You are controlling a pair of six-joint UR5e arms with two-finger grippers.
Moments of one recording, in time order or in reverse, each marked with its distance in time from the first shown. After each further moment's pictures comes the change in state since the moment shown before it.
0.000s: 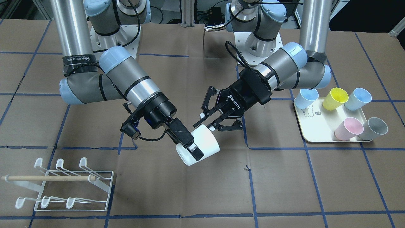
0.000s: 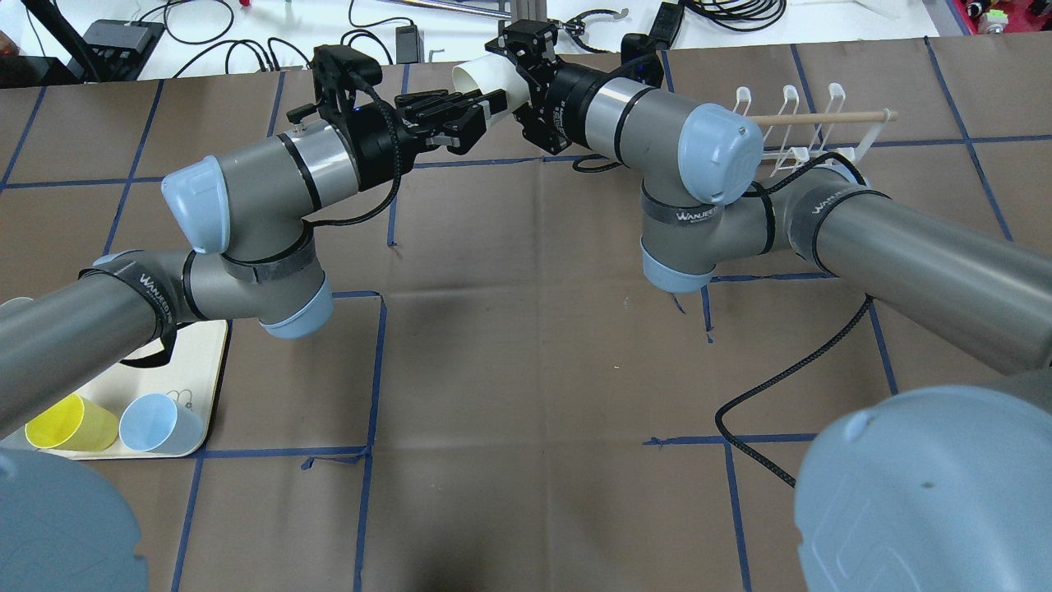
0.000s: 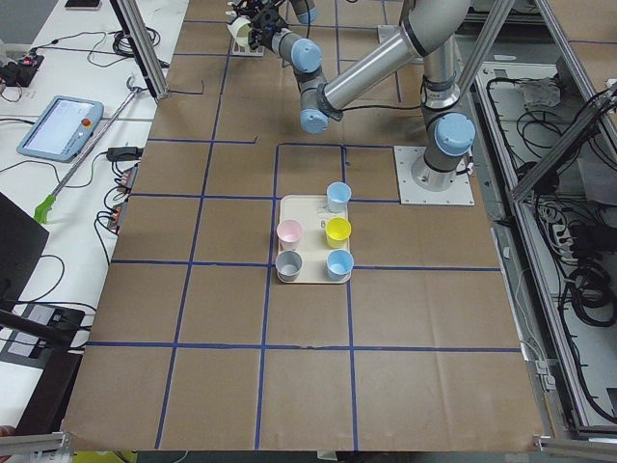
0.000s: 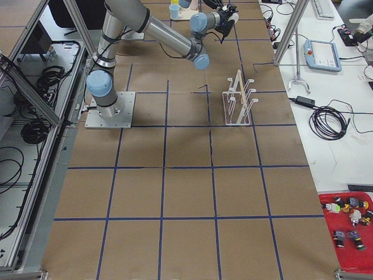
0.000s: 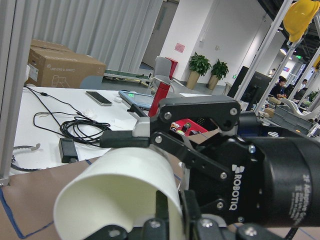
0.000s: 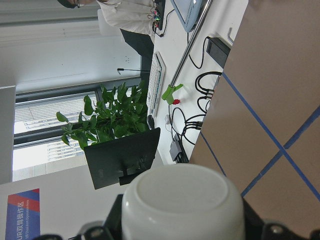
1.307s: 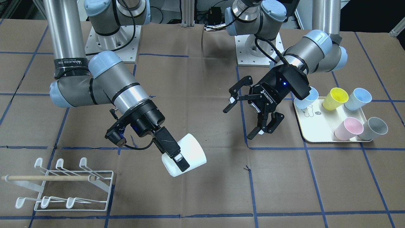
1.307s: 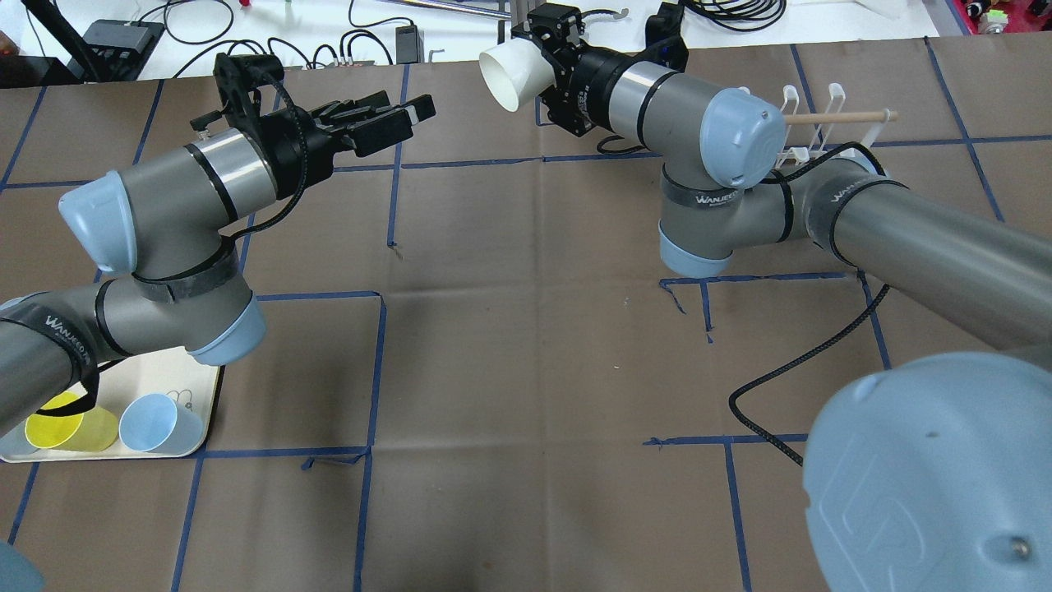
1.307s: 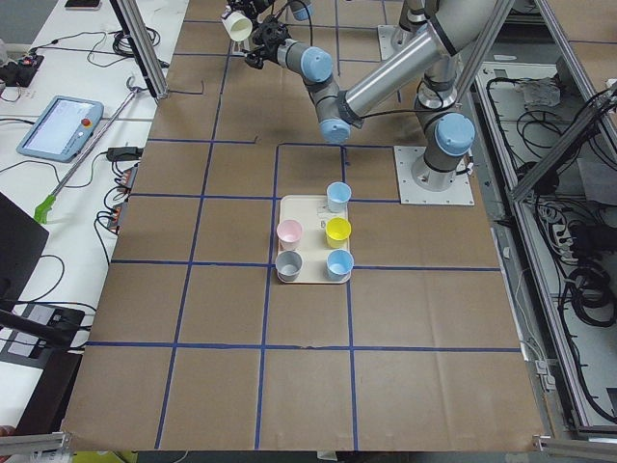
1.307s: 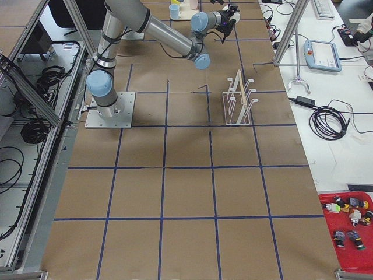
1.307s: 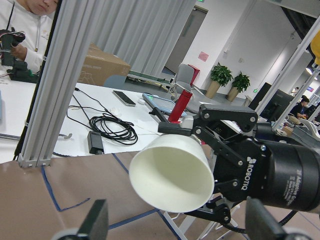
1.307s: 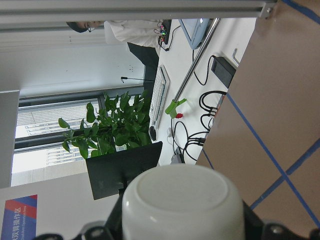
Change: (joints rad) left arm 0.155 0.135 -0.105 -0.161 0.037 -0.039; right arm -0.066 0.017 -0.023 0.007 -0.002 -0.143
